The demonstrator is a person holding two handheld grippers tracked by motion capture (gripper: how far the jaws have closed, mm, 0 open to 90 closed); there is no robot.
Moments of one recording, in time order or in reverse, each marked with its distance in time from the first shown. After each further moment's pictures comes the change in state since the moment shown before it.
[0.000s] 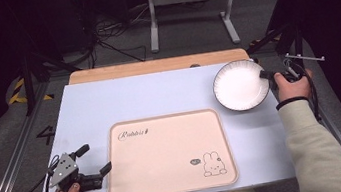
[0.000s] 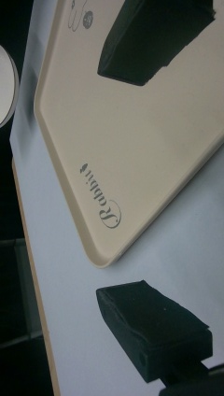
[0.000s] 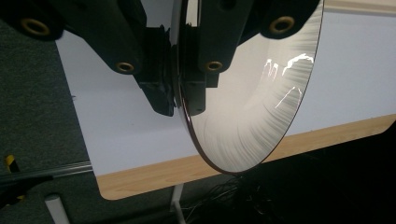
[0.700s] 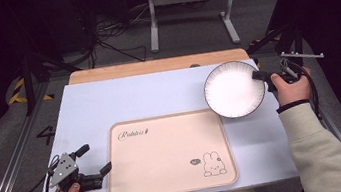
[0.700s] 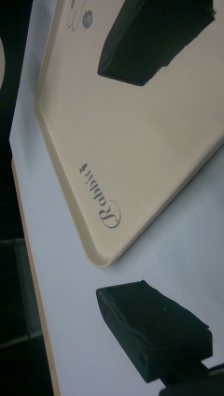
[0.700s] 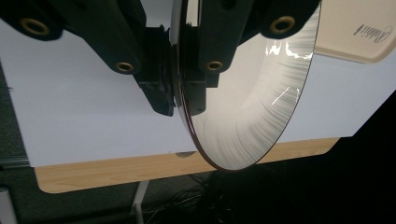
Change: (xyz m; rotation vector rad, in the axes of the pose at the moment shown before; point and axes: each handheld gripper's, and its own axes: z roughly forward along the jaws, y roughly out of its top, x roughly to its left) left arm 0.000 0.000 0.000 -0.001 0.001 -0.004; right arm 0.048 0.004 -0.028 0.035 0.135 -0.080
